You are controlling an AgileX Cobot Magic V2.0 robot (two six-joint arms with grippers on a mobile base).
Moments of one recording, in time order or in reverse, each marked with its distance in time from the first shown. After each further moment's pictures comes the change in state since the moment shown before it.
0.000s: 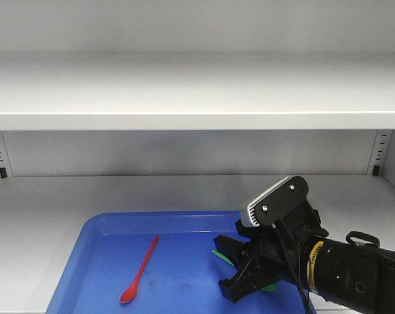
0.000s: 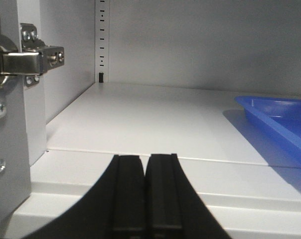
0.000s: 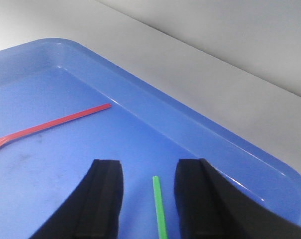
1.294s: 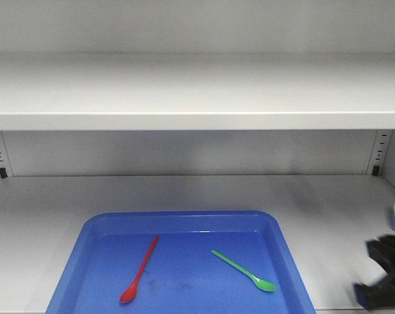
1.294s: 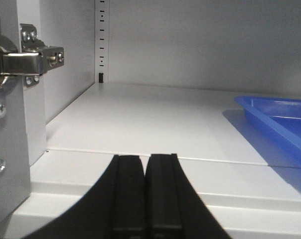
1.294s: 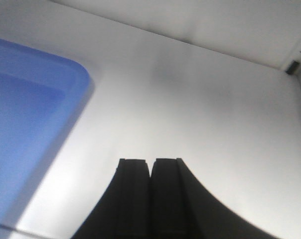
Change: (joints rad) left arm 0.000 0.000 0.000 0.000 0.001 0.001; right arm -0.272 -0.442 0.220 0.821 0.384 -0.787
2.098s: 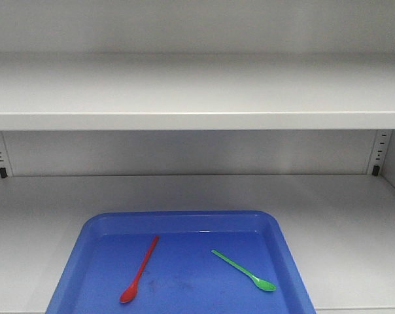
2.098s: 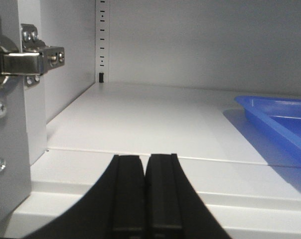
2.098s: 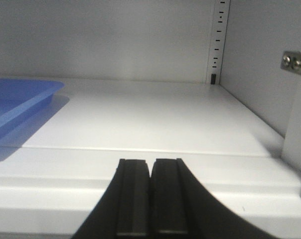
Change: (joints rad) left arm 0.000 0.000 0.000 0.000 0.002 0.000; right arm -0.183 -0.960 0.704 0.279 -0.173 -0.143
